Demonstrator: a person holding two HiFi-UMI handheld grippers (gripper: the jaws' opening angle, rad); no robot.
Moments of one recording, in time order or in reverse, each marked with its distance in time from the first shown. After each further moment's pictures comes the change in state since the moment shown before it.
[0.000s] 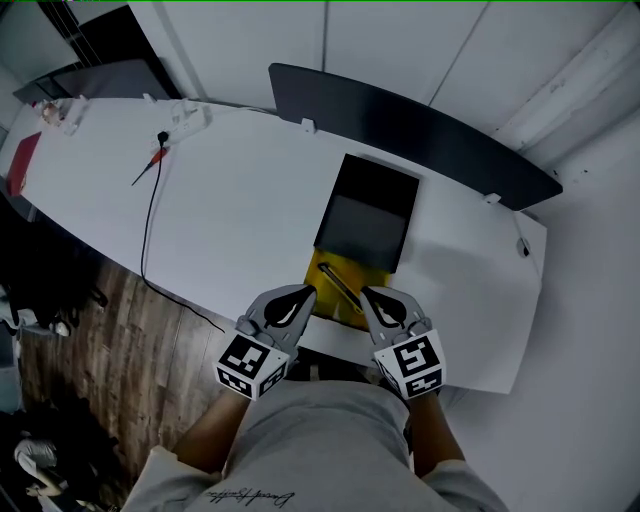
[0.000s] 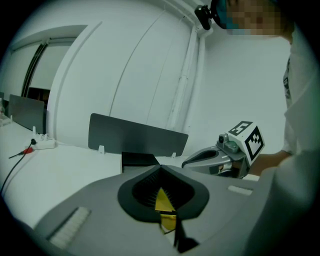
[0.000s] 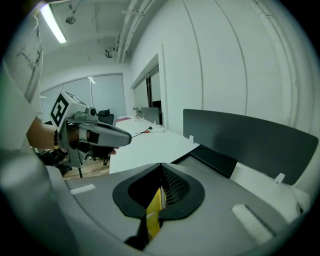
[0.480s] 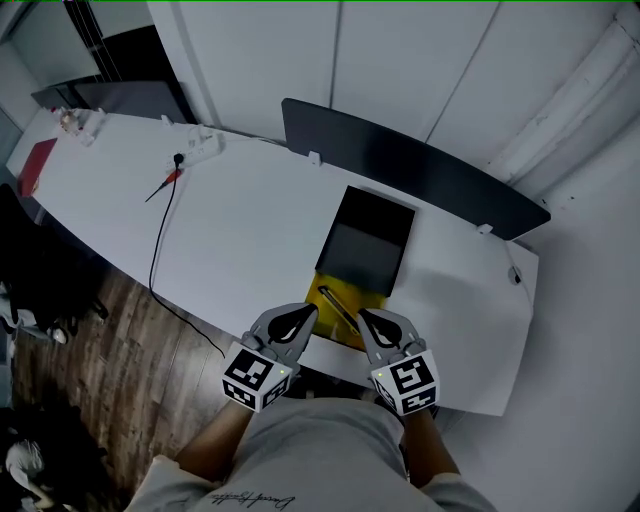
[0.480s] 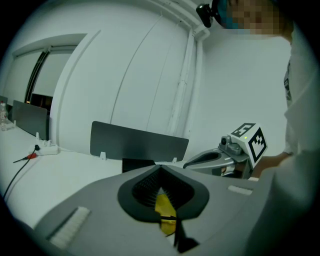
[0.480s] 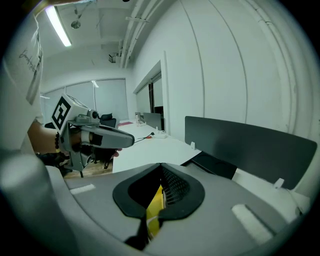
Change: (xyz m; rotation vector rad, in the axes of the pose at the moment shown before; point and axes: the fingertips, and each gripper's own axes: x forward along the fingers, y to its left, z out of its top) left arm -0.012 -0.011 0.017 0.014 -0.055 0.031; right arm -0.017 0.010 0.017 -0.016 -0.061 0.015
